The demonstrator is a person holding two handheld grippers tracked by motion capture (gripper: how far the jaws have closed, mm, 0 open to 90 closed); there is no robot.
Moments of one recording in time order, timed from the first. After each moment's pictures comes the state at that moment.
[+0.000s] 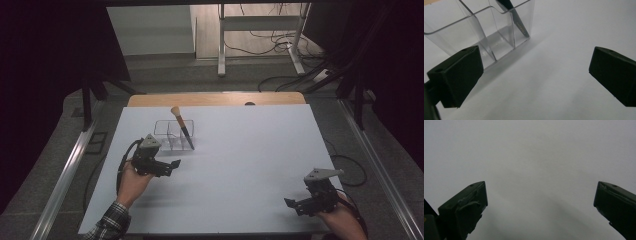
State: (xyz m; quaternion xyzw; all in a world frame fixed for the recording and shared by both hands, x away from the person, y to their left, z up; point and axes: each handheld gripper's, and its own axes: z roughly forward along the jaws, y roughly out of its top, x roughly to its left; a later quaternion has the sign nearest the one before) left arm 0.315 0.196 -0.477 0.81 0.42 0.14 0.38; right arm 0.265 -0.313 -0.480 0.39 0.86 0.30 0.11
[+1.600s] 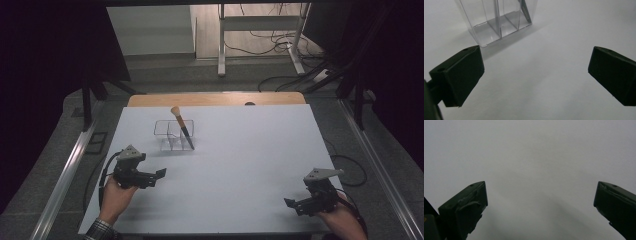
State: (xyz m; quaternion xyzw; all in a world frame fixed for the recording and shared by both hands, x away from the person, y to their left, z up) left arm 0.275 0.232 -0.480 0.78 0.45 0.13 0.41; right arm 0.266 -0.313 -0.480 0.39 0.86 0.31 0.11
